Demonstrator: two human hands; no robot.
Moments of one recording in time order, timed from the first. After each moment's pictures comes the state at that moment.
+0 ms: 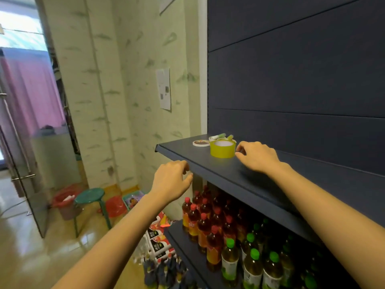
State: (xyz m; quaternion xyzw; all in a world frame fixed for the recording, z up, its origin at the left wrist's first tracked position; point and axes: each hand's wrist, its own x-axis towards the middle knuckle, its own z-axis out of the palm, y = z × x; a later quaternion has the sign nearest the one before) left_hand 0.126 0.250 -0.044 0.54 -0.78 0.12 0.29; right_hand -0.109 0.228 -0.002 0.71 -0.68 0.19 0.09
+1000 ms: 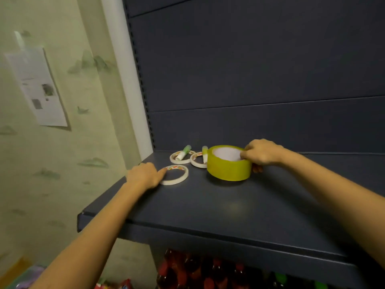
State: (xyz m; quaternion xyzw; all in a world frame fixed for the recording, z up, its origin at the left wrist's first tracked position) left_hand 0.105 -0.176 -0.035 0.50 -0.86 0.03 0.06; right_hand -0.116 0.019 0.006 0.46 -0.87 0.15 -0.06
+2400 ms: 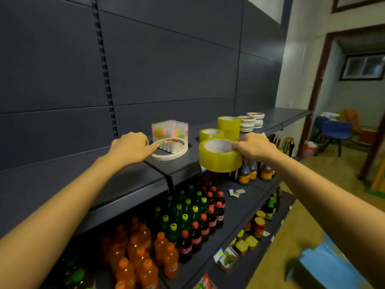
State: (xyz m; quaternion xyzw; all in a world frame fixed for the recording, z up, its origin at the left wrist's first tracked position) left_hand -0.192 0.405 0.021 -0.08 -0.98 -0.08 0.16; right_hand -0.174 0.701 0.011 -0.03 -0.96 0.23 0.13
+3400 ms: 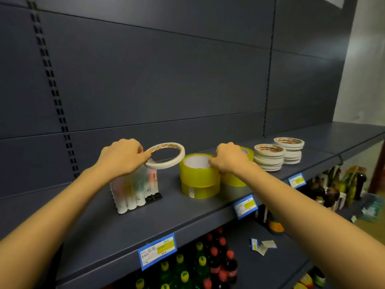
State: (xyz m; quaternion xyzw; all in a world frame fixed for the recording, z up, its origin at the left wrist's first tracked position) left_hand -0.381 0.542 0.051 0.06 -0.97 -0.04 0.21; right_hand -0.448 0.774 0.026 0.10 -0.97 0.14 0.15
